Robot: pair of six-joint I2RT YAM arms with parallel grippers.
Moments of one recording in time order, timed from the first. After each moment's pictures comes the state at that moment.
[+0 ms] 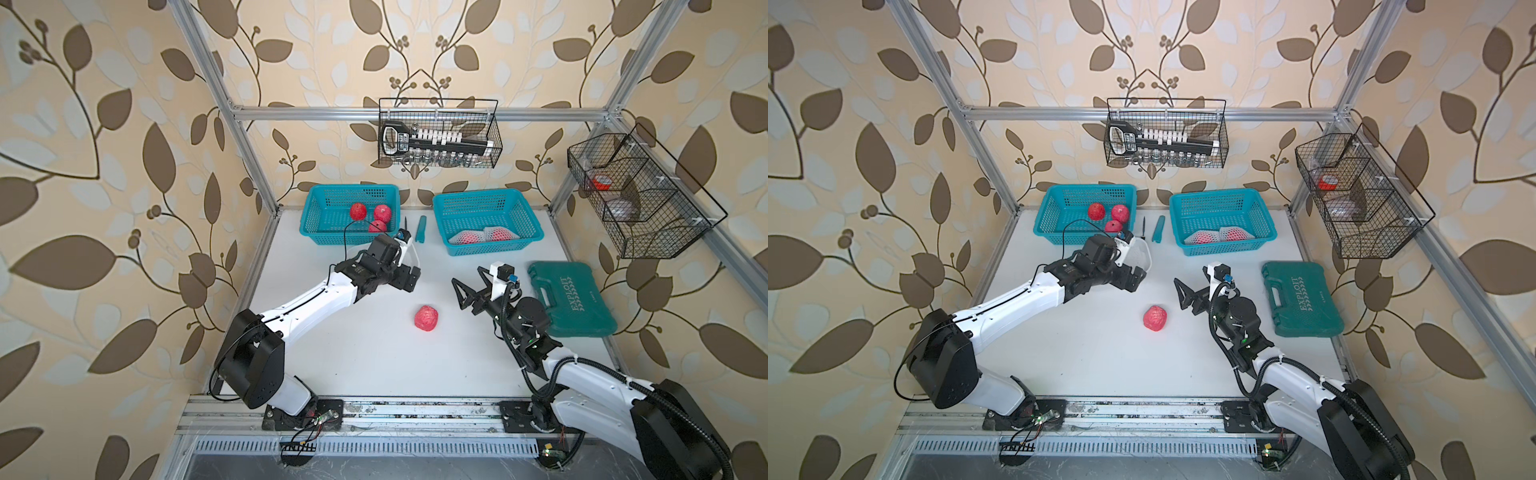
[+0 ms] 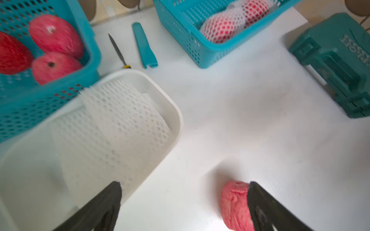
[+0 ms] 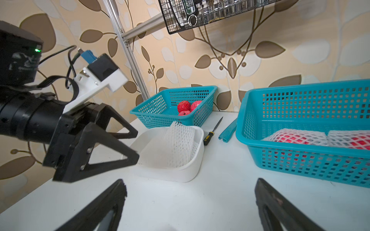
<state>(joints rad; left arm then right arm) -0.66 1.49 1.11 -0.37 0.03 -0.16 0.48 1.02 0.25 0.79 -0.03 0.26</state>
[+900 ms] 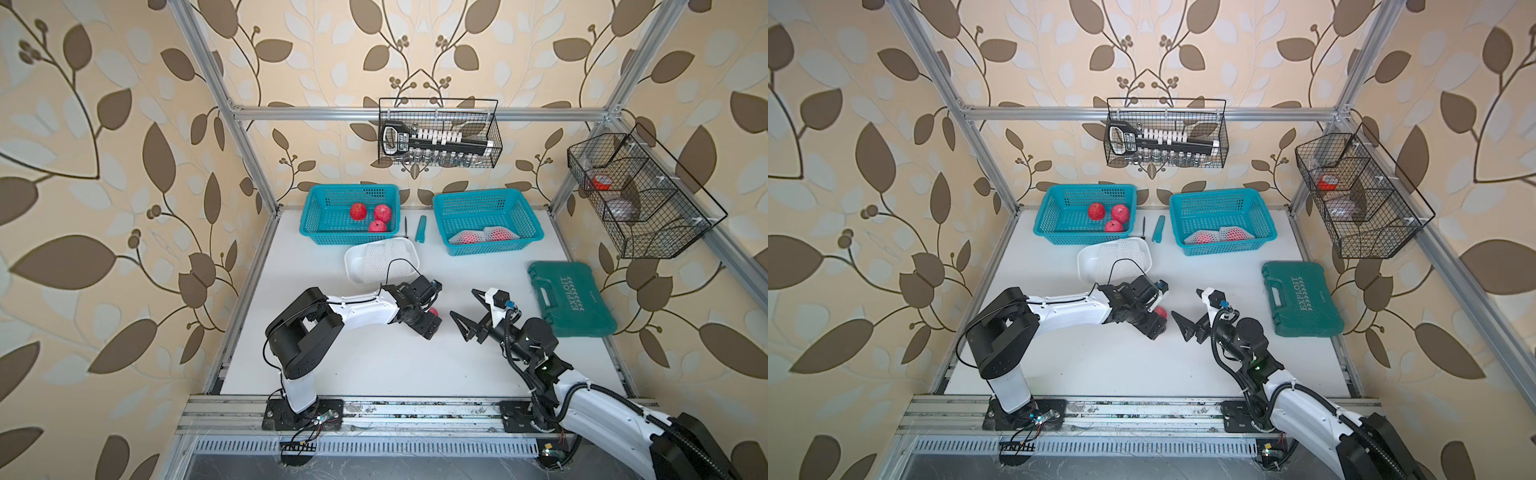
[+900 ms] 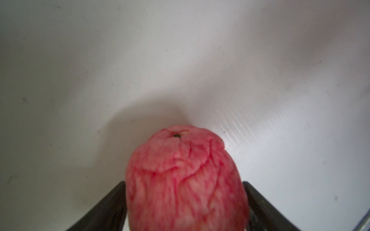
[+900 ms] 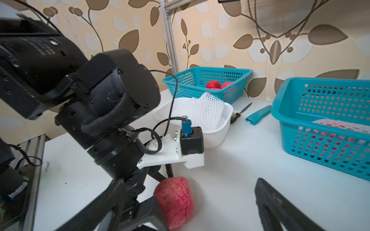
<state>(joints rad) -0.87 1.78 1.08 -0.39 0.09 -0.23 0.50 0.83 0.09 0.71 -0.25 0.13</state>
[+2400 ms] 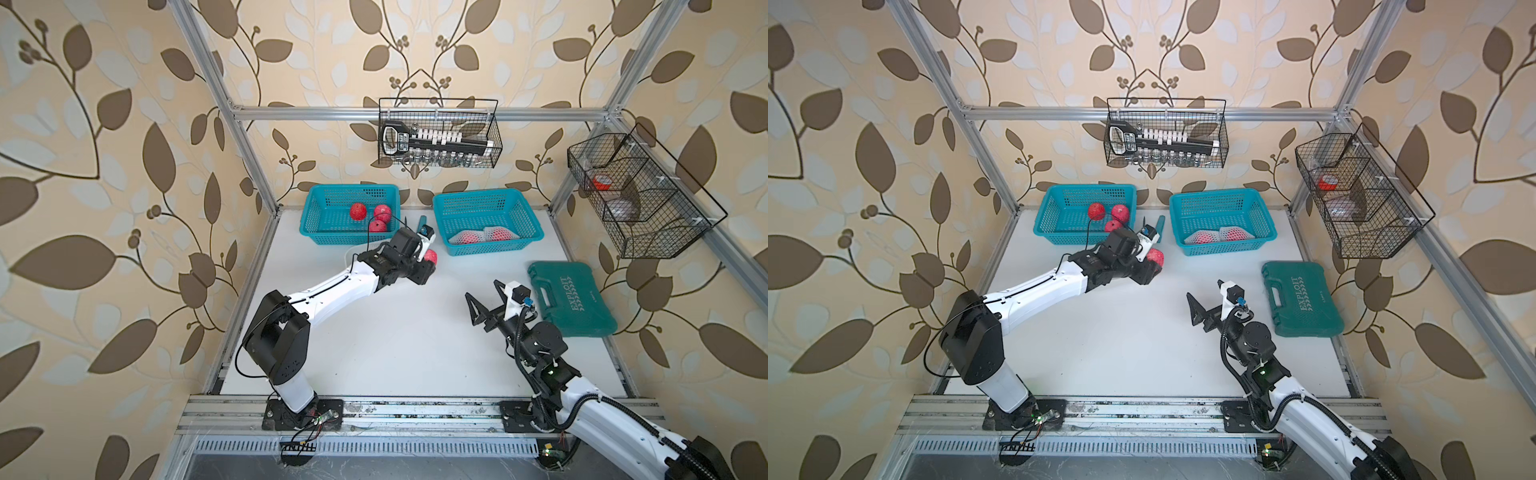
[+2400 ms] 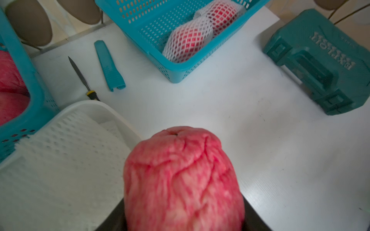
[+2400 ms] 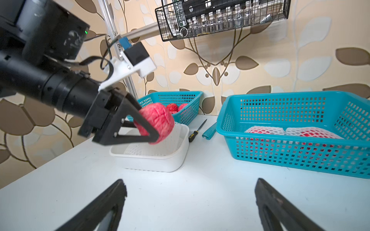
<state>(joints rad) -0.64 1.67 1.34 -0.36 0.09 -0.10 0.51 0.68 0.09 0.65 0.08 0.18</state>
